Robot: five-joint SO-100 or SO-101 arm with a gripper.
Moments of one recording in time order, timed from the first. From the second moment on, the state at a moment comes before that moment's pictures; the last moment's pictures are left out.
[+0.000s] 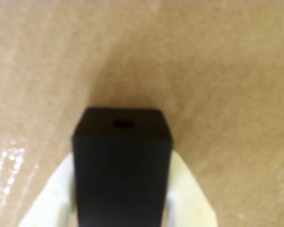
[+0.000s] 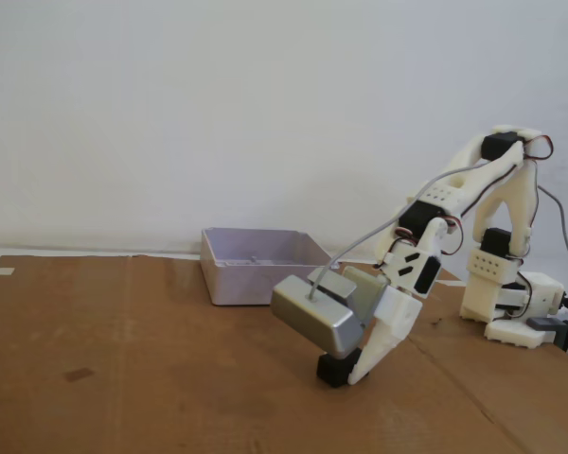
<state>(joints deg) -23.6 75.3 111.8 26.7 3.3</state>
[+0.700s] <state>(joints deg) -23.0 75.8 111.8 26.7 3.3</state>
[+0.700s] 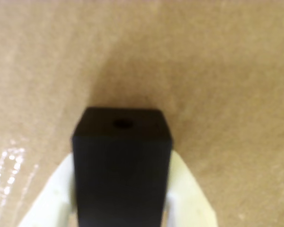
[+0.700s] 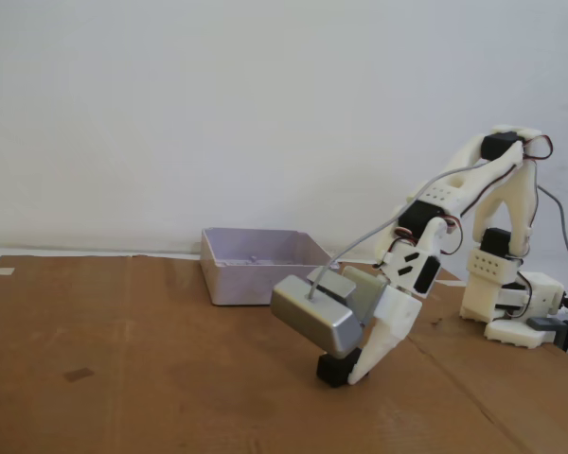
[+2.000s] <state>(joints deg) -8.3 96.2 112.1 27.6 3.8</state>
